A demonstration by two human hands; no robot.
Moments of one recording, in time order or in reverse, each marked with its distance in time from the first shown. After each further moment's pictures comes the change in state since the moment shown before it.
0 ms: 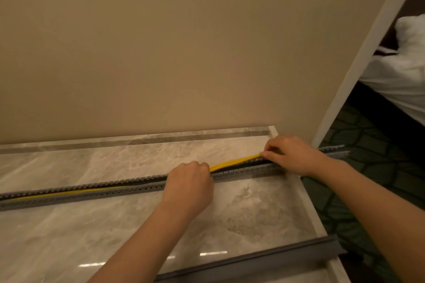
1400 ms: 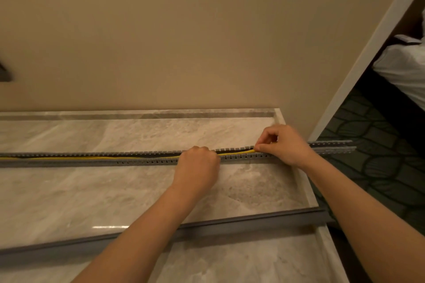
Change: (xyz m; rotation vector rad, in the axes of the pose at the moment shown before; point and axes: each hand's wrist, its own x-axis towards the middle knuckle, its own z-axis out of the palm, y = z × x) left_hand -0.020 0.010 0.014 0.046 0.059 0.001; right_hand -0.018 -0.028 0.021 0.462 0.139 0.024
